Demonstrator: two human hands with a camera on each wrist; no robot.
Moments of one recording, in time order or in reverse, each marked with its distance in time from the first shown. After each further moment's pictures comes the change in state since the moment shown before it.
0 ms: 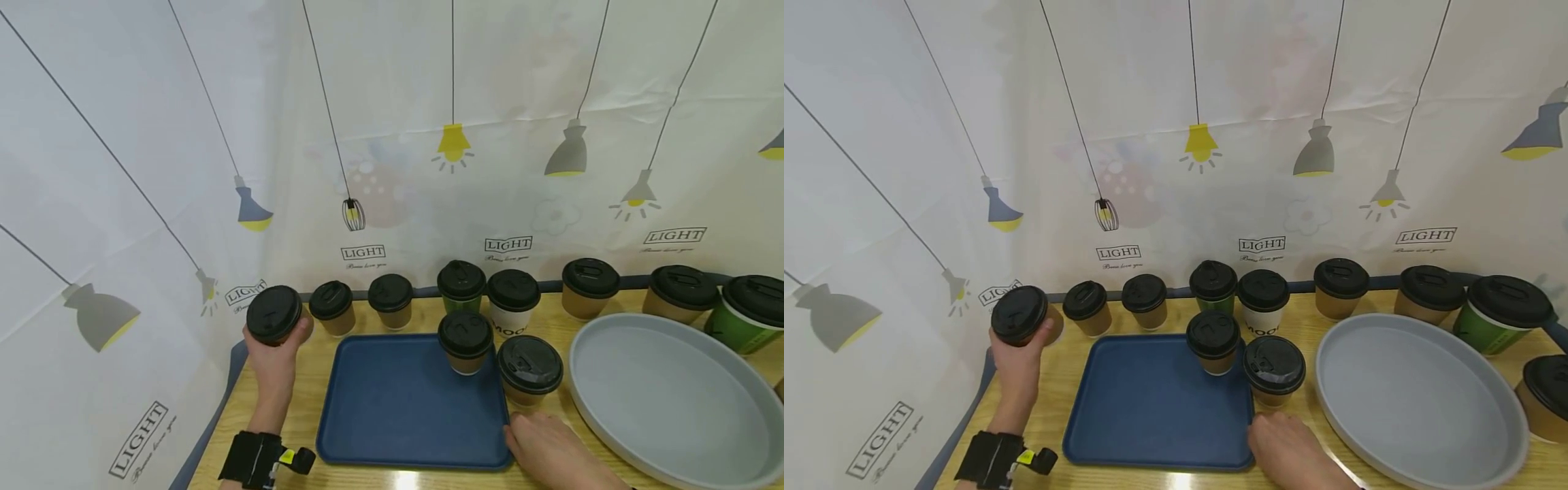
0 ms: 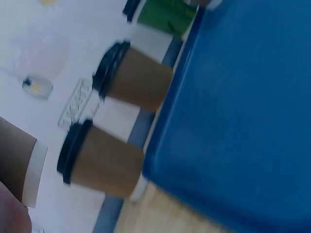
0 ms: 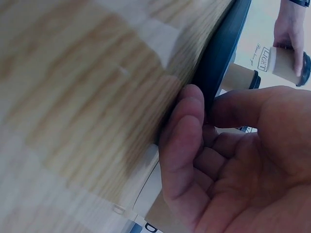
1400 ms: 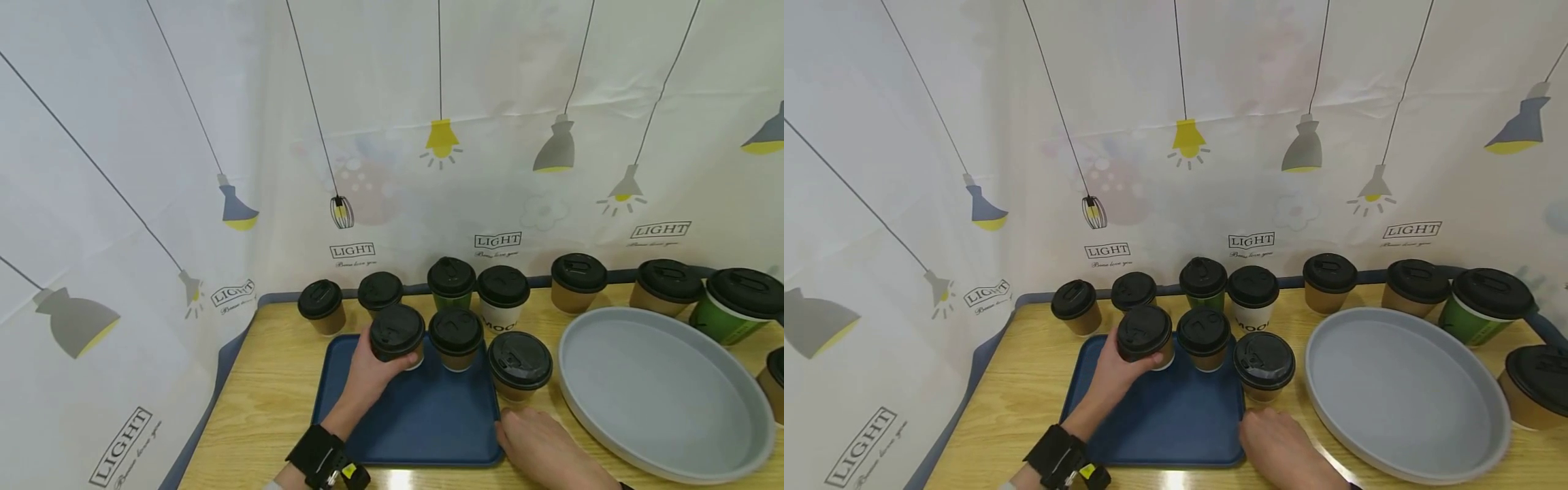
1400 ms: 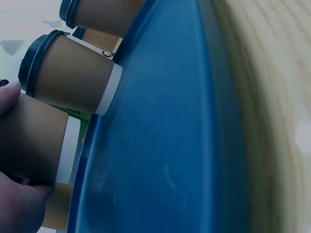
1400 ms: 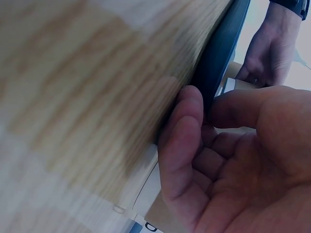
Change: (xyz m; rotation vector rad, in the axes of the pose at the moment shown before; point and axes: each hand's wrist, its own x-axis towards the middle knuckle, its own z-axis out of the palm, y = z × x) left_hand -0.072 -0.026 0.105 0.159 -0.600 -0.101; right_hand -0.007 -0.017 -0.019 0.026 -0.057 0.037
